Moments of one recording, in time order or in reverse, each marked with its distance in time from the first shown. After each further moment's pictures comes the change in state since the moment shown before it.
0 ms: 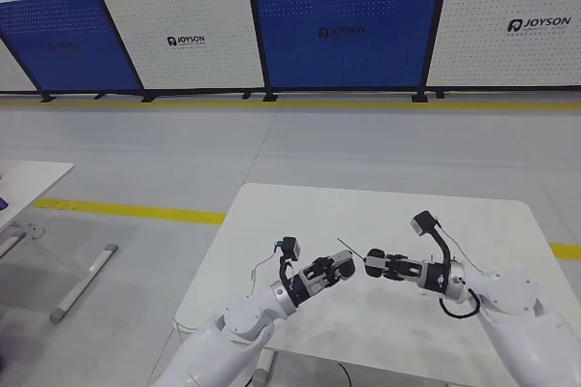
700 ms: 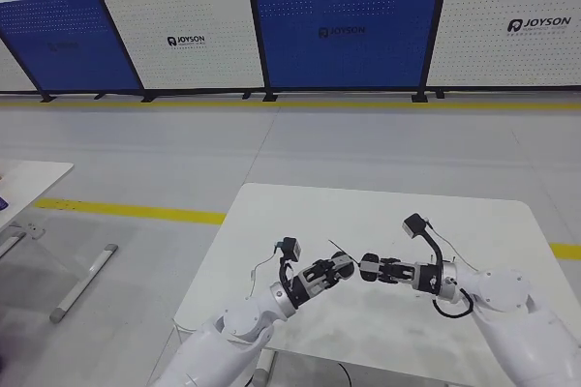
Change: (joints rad) left arm 0.006 -0.001 -0.002 -0.005 0.010 -0.002 -0.003; right arm 0.017 -0.024 -0.014 0.023 -0.045 0.000 0.024
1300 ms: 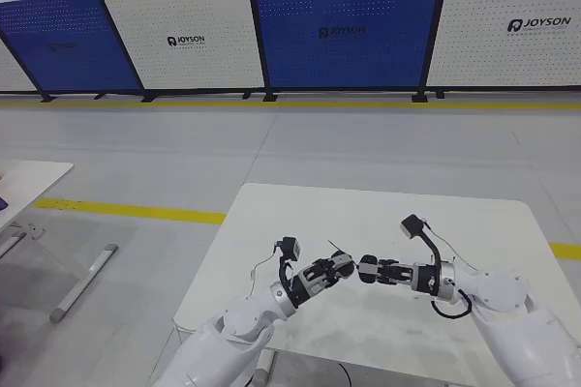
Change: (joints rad) left arm 0.002 -0.002 -0.006 -0.008 0.004 0.008 0.012; right arm -0.002 -0.007 0.004 -0.007 -0.025 0.000 0.014
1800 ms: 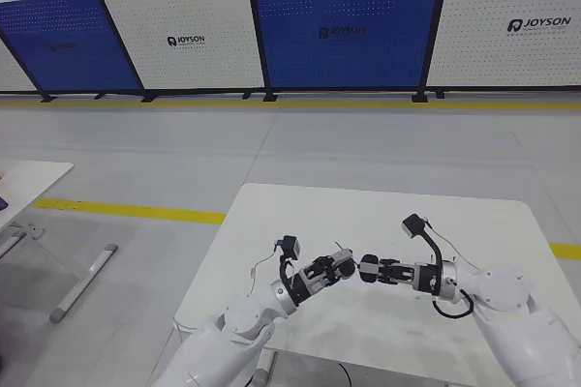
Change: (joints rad) left arm -0.013 -0.003 0.000 0.011 0.000 0.021 0.005; right arm -0.006 -0.001 0.017 -0.012 -0.009 0.000 0.008
